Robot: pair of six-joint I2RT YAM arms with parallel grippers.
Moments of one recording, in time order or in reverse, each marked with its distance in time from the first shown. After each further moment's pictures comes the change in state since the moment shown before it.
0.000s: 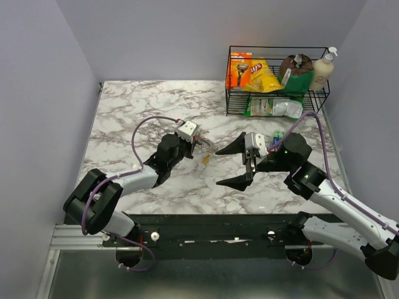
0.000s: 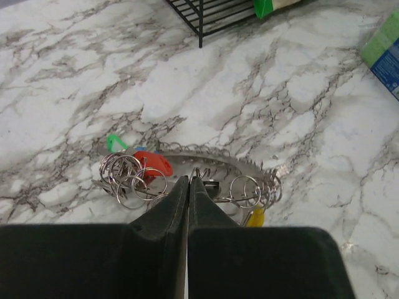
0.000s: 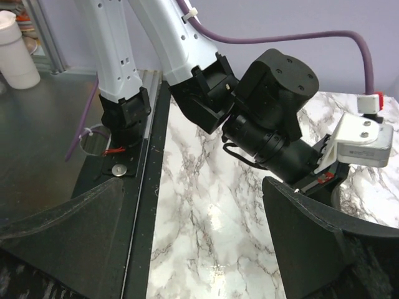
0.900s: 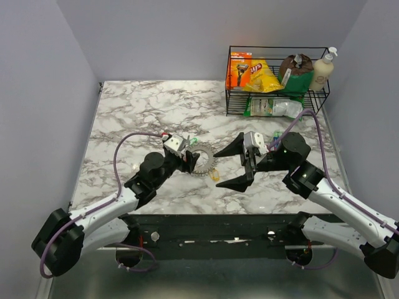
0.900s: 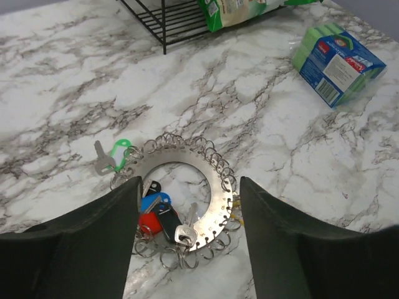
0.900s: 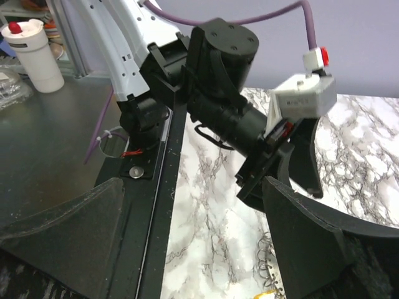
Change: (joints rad) left arm -0.096 -0.415 -0.222 -0.094 -0.018 -0.072; right arm 0.000 0.024 0.000 0.035 -0.060 0.054
